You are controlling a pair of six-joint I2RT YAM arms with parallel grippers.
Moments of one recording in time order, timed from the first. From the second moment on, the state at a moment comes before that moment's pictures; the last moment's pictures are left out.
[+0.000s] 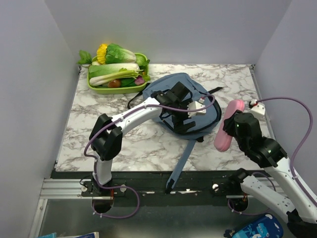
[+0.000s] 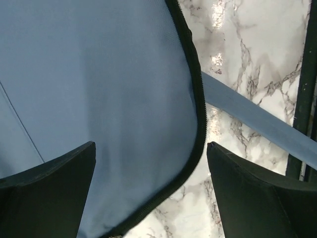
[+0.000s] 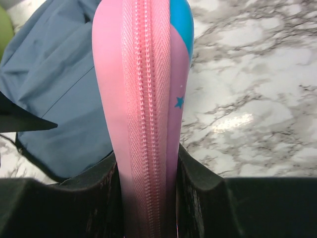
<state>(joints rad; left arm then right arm) -0.82 1.86 1.61 -0.72 0.46 0.56 0.60 0.69 0.88 -0.77 0.60 0.69</state>
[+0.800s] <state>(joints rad) -0.92 2.03 1.77 -0.84 0.50 0.73 0.45 0.67 0.90 -0.81 0.55 0.60</state>
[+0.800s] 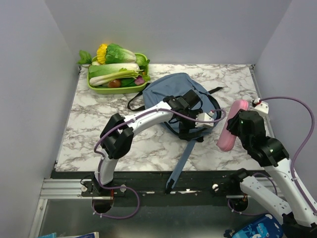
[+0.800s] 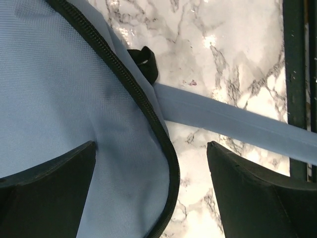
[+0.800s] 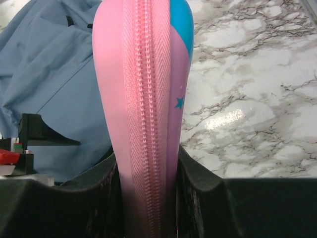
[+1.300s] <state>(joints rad) -0.97 1.99 1.53 -0.38 0.09 0.66 0.45 0.69 0.90 -0.80 0.49 0.60</state>
